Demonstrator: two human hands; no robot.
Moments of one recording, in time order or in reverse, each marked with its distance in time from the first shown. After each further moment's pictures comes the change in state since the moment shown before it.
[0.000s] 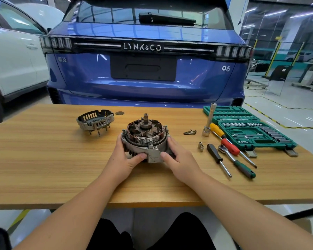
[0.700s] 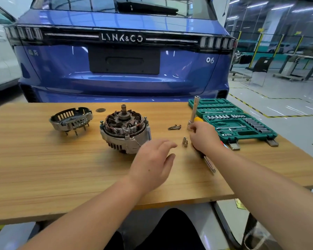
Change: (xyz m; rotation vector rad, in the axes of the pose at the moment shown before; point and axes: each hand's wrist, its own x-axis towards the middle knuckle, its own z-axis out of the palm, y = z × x) left_hand -0.017 0.061 0.105 0.510 -0.026 0.790; right_hand 0.037 0.053 -0.103 -0.423 0.201 0.456
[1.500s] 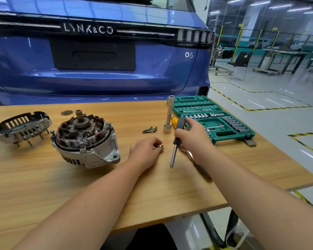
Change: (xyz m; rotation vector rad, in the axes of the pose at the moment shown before) left_hand 0.087 -0.043 0.122 -0.044 -0.446 -0.677; right_hand 0.011 0.041 -0.019 0.880 -0.085 0.224
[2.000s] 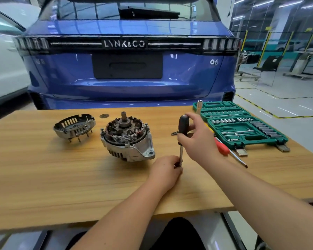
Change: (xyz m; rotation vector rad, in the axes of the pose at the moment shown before) left_hand -0.083 -0.022 -0.020 -0.025 -0.015 0.028; right_hand -0.052 -0.020 0.060 -0.244 0.013 -0.497
